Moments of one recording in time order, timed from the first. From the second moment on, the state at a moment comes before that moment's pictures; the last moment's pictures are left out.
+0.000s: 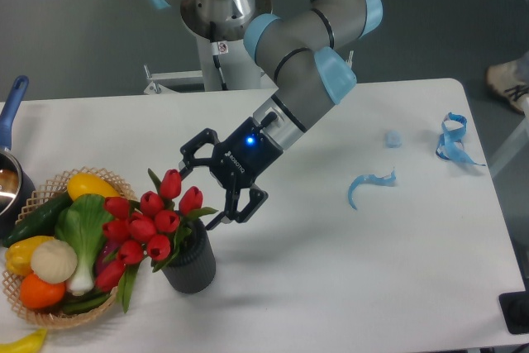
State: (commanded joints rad) arm 2.54 -1.88 -1.87 -0.82 0.43 1.27
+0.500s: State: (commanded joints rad) arm 2.51 -1.92 -1.84 -0.81 0.41 1.27
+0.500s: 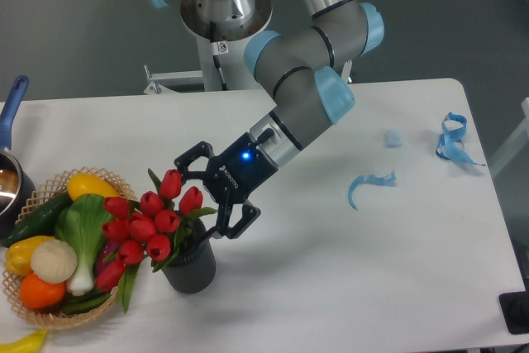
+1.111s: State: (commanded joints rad) arm 2.47 -1.96 -1.78 -0.80 0.41 1.28
